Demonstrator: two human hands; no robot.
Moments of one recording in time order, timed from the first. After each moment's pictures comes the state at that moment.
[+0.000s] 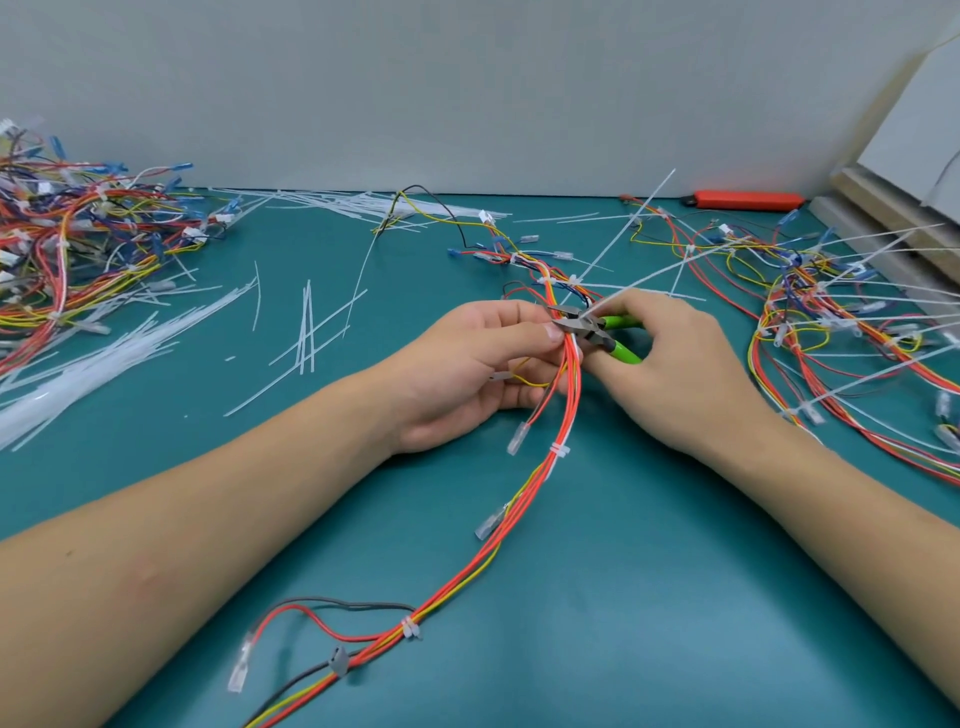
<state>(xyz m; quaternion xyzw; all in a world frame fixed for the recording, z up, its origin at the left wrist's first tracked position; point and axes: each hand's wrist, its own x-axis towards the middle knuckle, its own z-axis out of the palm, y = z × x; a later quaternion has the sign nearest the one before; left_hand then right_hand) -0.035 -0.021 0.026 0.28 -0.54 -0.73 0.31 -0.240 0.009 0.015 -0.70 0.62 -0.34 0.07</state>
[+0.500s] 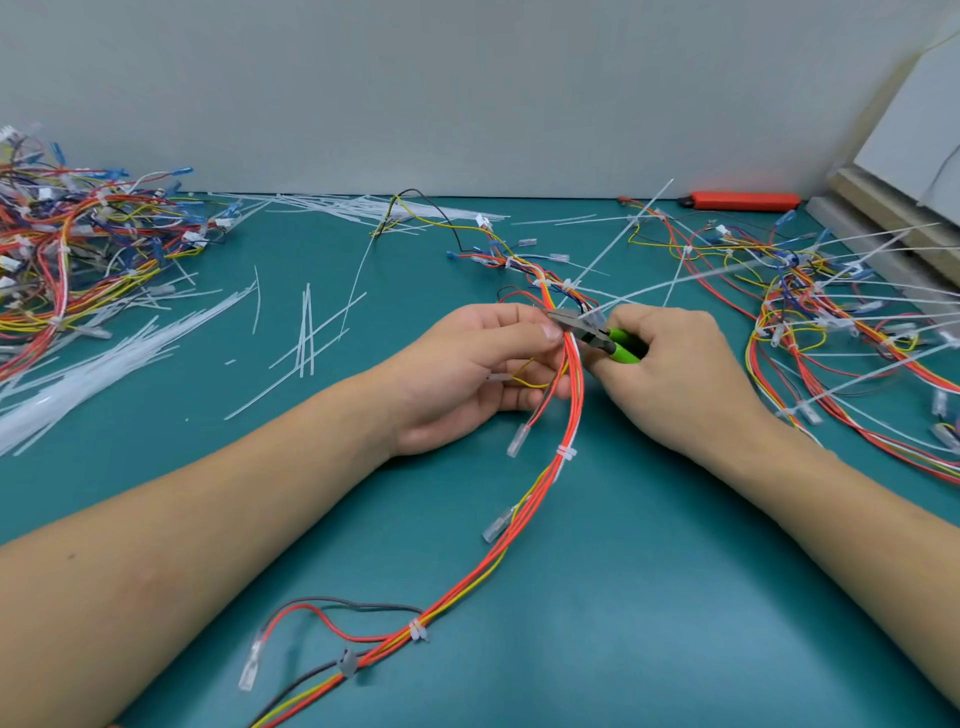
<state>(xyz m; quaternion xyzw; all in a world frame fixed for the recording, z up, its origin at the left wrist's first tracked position) -0.035 -0.017 0.030 0.27 -0.54 -0.73 0.30 -0.239 0.010 0.015 -0.70 0.63 -0.33 0.08</state>
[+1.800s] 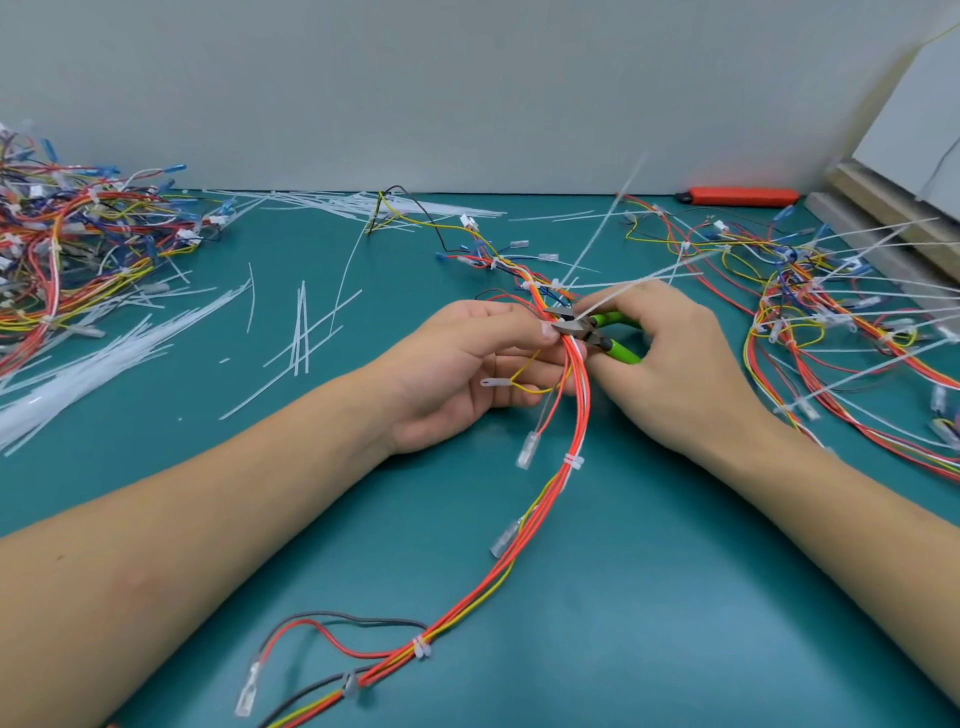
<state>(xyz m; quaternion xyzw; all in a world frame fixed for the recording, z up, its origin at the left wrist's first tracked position) -0.034 -0.015 0.034 0.28 -0.53 -0.74 0.30 -0.232 0.020 0.026 -0.71 0.58 -0.37 0.09</state>
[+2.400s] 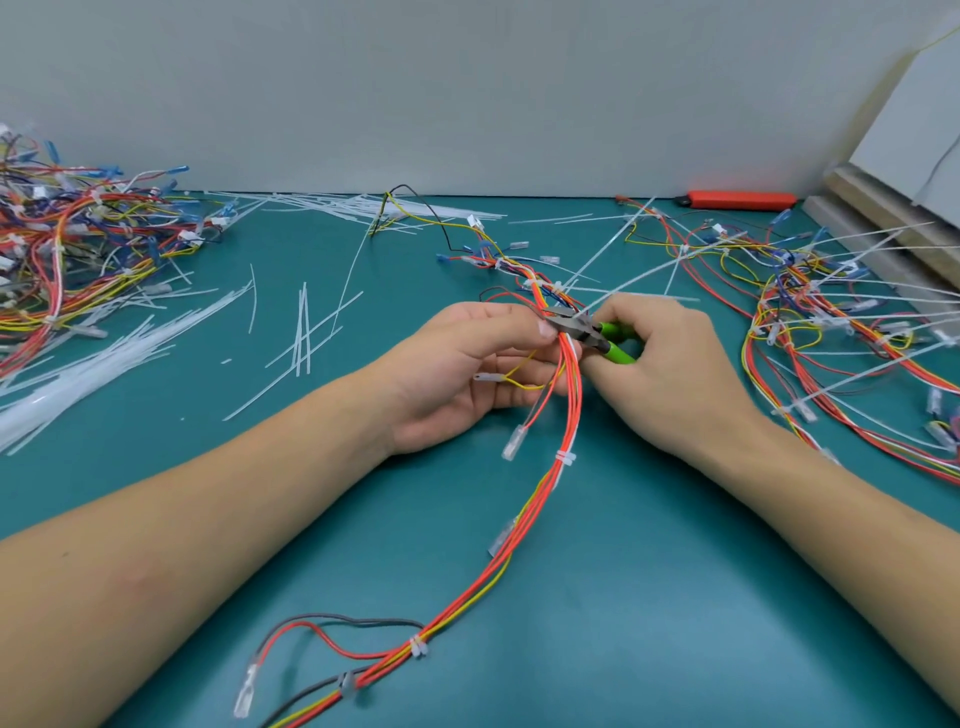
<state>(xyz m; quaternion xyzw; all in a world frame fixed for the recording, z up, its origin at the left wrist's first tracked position) -0.032 -0.013 0.036 0.28 -0.53 -0.74 0.30 -0.230 0.017 0.023 -0.70 0.61 -0.36 0.09</state>
